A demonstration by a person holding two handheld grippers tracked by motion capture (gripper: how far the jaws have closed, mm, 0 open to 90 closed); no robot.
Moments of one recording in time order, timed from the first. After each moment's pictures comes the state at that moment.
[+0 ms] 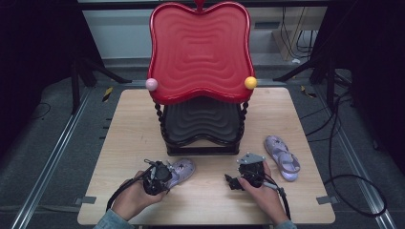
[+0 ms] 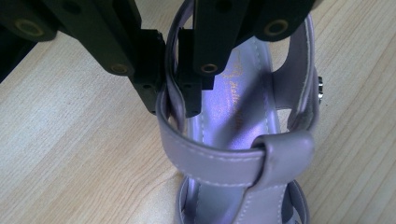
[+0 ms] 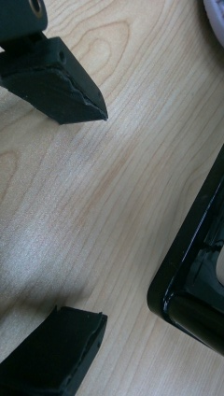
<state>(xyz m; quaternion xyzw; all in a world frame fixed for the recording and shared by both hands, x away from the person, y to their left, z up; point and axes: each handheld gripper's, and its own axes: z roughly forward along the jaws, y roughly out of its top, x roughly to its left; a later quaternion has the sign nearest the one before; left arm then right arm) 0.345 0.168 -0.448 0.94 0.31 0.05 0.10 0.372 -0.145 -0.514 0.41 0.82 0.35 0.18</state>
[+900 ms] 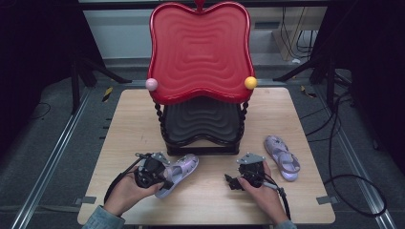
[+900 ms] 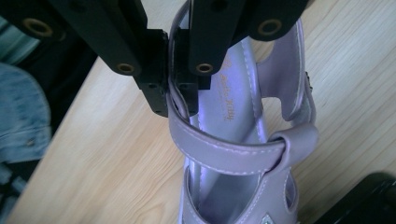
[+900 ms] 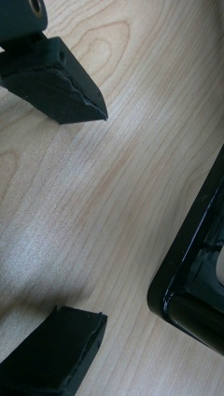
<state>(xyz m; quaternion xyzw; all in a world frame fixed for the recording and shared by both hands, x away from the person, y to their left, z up) 0.353 0.188 -0.419 0.91 0.31 -0.04 0.26 0.372 -0.145 -0.515 0.41 0.82 0.35 0.18</state>
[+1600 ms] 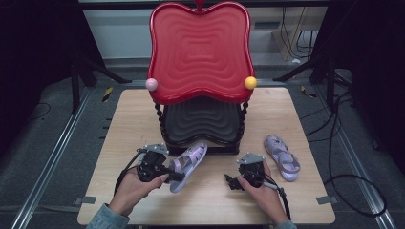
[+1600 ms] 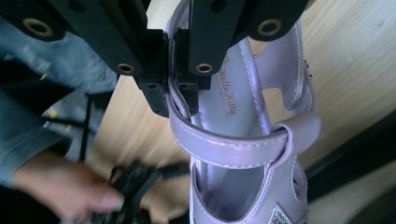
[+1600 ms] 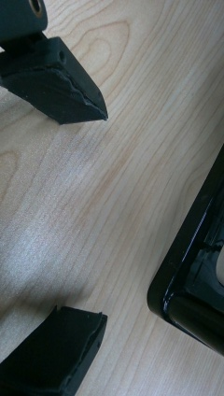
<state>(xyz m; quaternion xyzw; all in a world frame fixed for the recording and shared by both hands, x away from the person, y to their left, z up) 0.358 0.183 -0.400 0.85 0.32 -0.08 0.41 0.372 -0.145 -0.515 0.41 0.82 0.35 0.18</state>
